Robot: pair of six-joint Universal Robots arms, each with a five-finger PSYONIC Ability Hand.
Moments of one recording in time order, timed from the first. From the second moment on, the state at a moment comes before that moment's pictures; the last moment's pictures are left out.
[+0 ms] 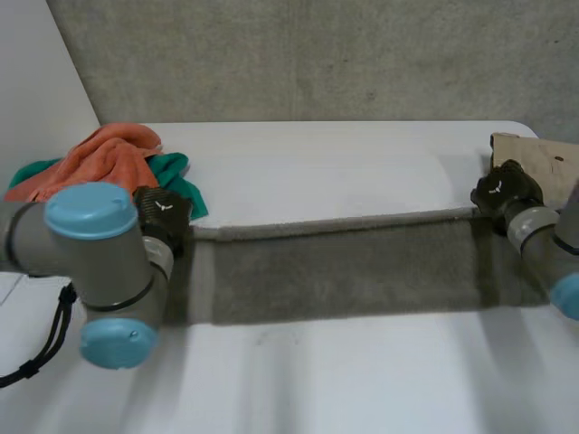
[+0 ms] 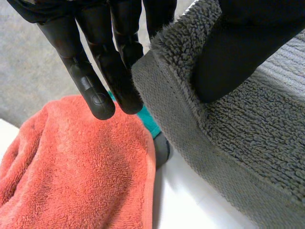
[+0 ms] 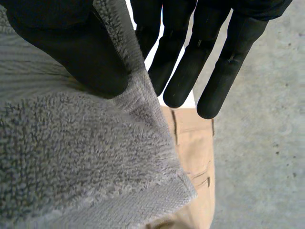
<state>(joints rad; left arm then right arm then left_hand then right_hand) 4.24 -2.13 -1.51 3.41 -1.85 3.66 1.68 -0.93 1.38 -0.21 1.43 2.02 1.16 1.20 1.19 1.20 0.97 1.13 1.19 1.20 1.20 1.00</state>
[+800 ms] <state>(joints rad) 4.16 -2.03 -1.47 3.40 -1.87 3.66 1.52 -1.10 1.48 0.00 1.22 2.37 0.19 0.21 0.21 0.20 0.05 0.26 0.26 0.26 0.26 0.09</state>
